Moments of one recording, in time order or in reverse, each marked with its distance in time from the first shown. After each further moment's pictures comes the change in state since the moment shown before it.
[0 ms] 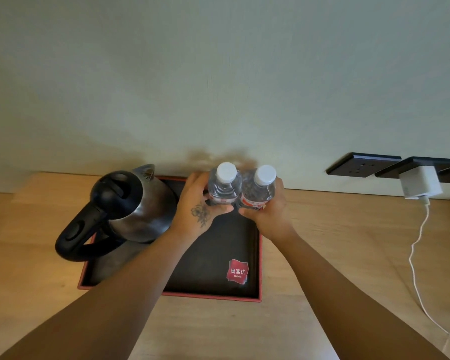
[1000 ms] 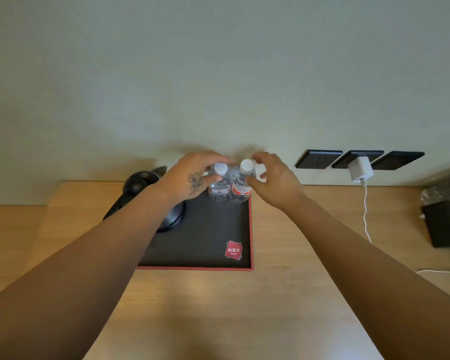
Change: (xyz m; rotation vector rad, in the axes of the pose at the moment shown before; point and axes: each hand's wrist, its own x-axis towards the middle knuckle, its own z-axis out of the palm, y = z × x) left_hand 0.001 0.120 -0.071 0.422 -0.367 0.355; right_hand -0.027 -0.116 -0.085 -0.484 -0.101 -0.081
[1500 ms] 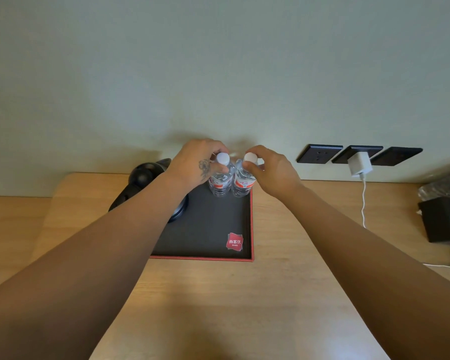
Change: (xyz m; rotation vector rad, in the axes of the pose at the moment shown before) left_hand 0.009 0.016 -0.003 0.171 0.070 -0.160; right_hand -0.002 -0.021 -0.007 0.044 -0.044 0.000
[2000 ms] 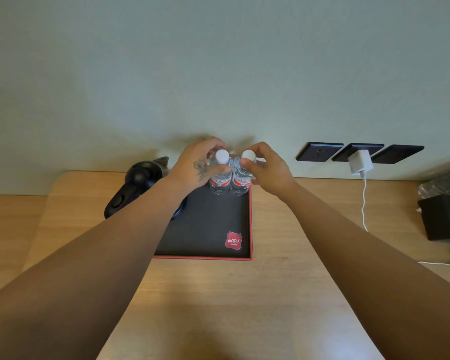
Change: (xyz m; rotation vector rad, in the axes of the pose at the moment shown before) left_hand 0.000 -0.017 0.024 -0.235 0.054 -0.035; right_hand 0.009 0.011 0.015 0.382 -0.004 0.112
